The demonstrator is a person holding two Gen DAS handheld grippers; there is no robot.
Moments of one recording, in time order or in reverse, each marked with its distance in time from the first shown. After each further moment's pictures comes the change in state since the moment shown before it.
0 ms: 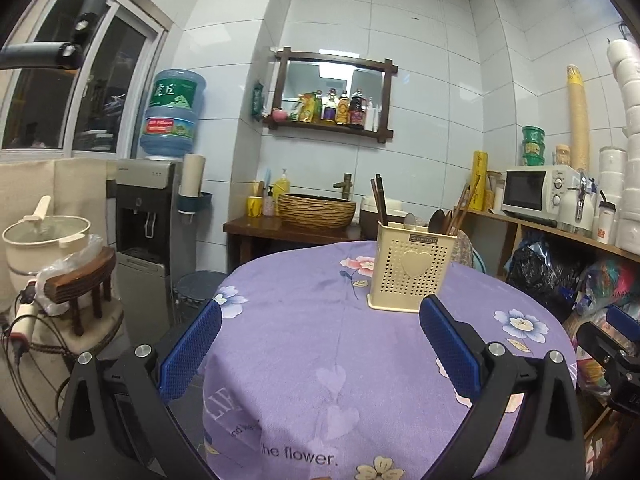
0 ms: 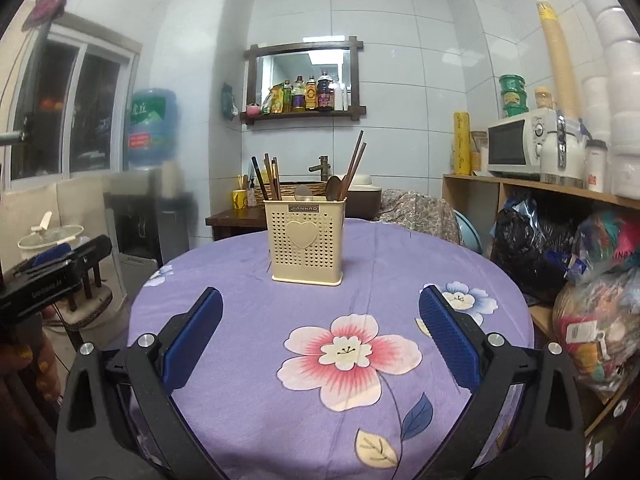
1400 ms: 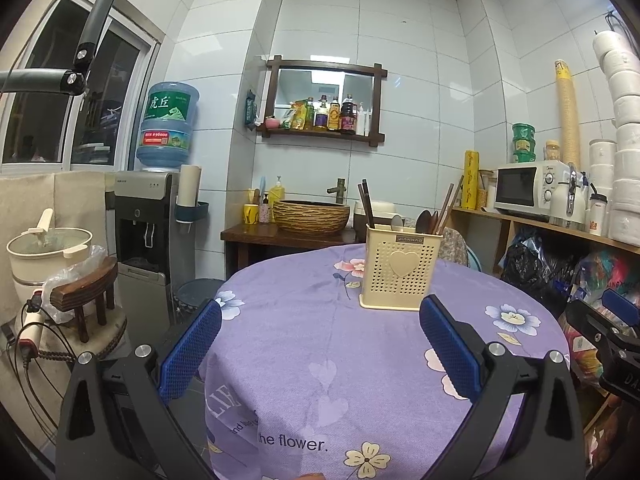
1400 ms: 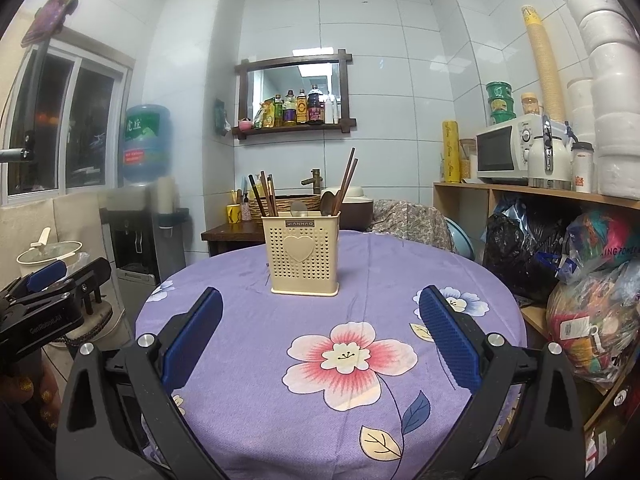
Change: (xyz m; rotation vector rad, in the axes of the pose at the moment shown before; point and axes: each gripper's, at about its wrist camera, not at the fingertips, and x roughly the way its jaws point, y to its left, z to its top) left arm -0.023 -0.012 -0.006 0.040 -0.024 -0.012; right arm -0.012 0.000 0.007 0.009 -0.032 -0.018
